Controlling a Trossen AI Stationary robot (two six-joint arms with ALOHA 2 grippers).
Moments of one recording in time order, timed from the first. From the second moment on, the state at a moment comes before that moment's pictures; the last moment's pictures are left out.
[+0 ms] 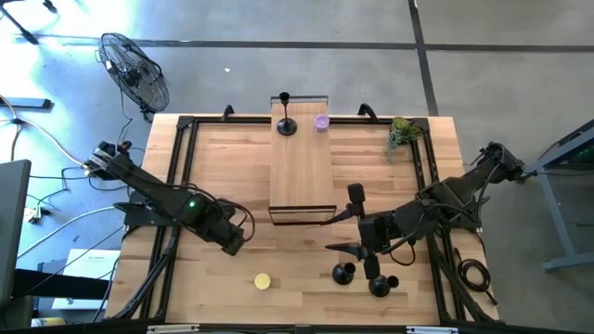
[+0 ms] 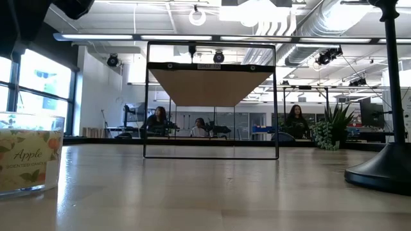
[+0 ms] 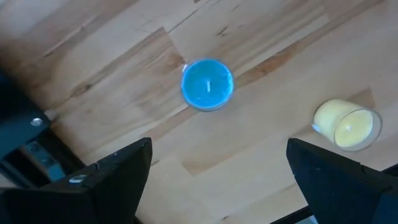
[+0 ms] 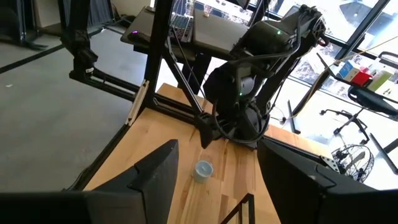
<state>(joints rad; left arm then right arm) -0.50 1.38 1.19 -1.23 -0.01 -1.53 0.56 1.42 1.55 -0.42 0.41 -0.17</state>
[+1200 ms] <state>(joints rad) -0.50 1.38 0.95 -0.94 -0.02 -1.65 0.56 1.42 1.55 -0.42 0.41 -0.16</state>
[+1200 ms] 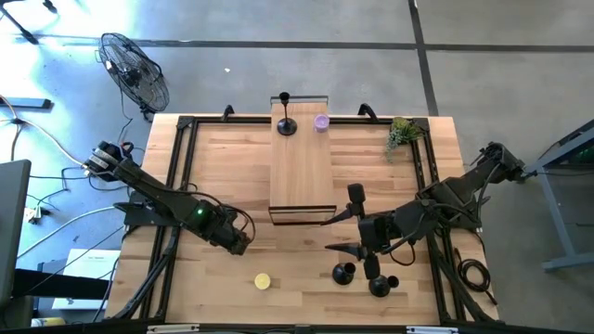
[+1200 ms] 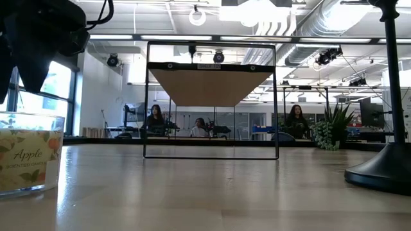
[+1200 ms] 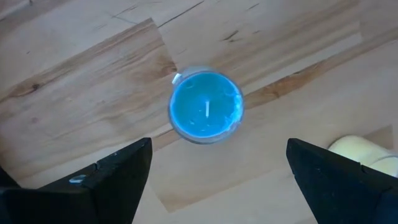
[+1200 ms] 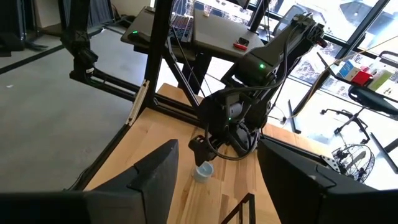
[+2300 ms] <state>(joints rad) -0.44 1.48 0.95 -0.90 0.03 -1.59 0.56 1.42 1.55 -0.43 0.41 -0.16</state>
